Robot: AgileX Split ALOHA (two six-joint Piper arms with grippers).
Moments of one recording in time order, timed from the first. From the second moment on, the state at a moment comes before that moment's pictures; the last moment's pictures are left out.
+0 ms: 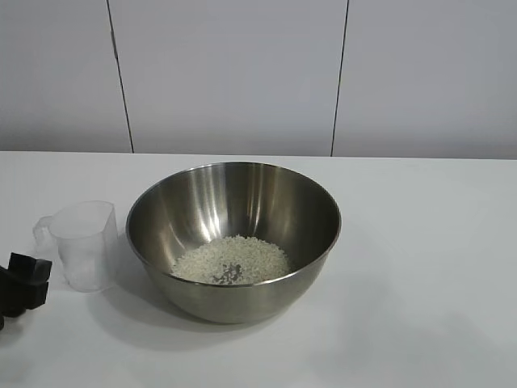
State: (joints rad) left arm -0.29 2.04 -0.26 -0.20 -1.15 0.14; right arm -0.07 -0.02 -0.47 0.06 1.08 -0.11
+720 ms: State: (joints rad) left arm -0.29 1.55 -0.28 -0.24 -0.86 0.33; right arm -0.07 -0.02 -0.47 0.06 1.08 -0.11
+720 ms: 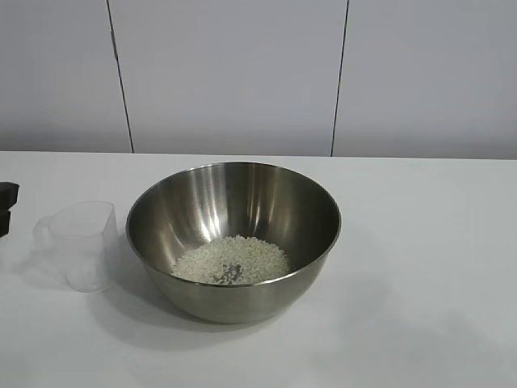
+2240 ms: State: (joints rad) left arm 0.39 0.92 -1.14 -0.75 0.82 0.72; right arm -0.07 -0.02 -0.47 0.06 1.08 -0.11
